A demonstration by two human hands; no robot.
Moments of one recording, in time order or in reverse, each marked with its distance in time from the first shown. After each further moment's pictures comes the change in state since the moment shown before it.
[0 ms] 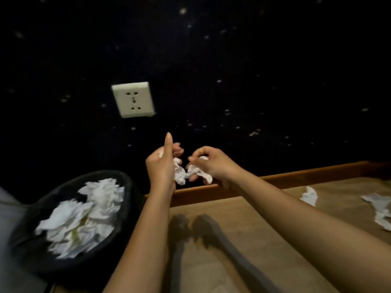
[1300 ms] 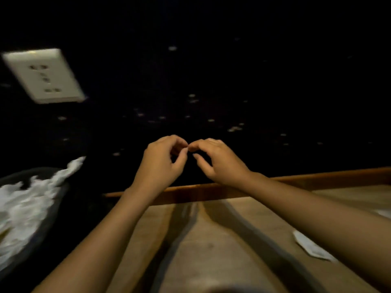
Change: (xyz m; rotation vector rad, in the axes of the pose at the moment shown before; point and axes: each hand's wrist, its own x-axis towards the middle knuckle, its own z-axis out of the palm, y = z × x) left_hand 0.033 -0.069 0.098 1.059 -0.381 0.706; right_hand 0.094 0.082 -0.155 -0.879 -0.038 -0.757
